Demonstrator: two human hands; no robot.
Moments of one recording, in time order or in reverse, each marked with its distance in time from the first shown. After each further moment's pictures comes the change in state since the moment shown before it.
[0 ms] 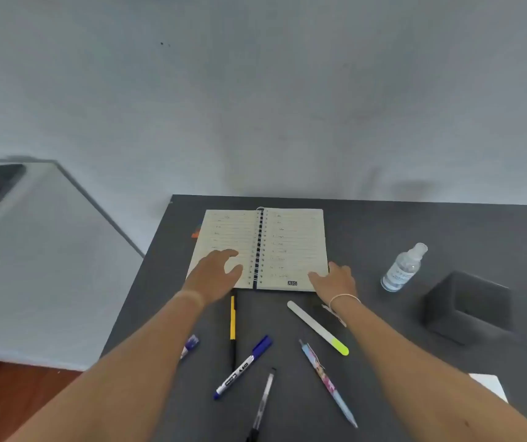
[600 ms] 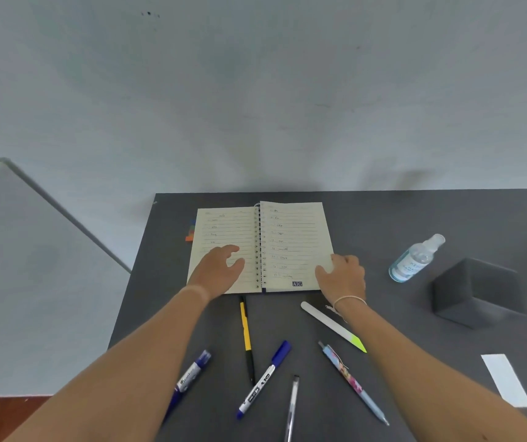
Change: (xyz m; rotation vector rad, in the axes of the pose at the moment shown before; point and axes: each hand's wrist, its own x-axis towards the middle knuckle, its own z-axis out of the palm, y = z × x) left_hand 0.048 -0.031 -0.002 -0.092 -0.110 0.016; right_hand -0.004 -0.019 0.023 -0.071 0.247 0.026
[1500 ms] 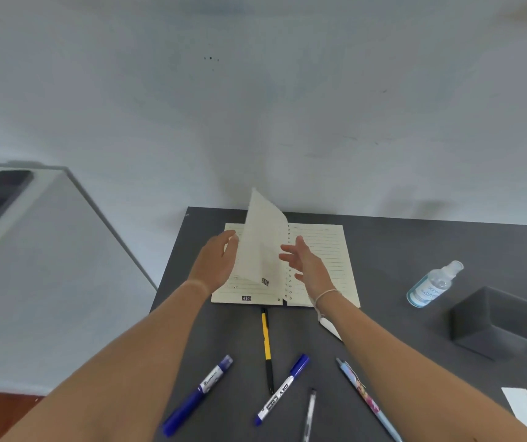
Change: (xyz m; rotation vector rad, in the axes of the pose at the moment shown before) left_hand -0.017 -0.002 -0.058 -0.128 0.203 0.099; right_hand -0.034 -0.091 0.007 0.756 -0.437 -0.124
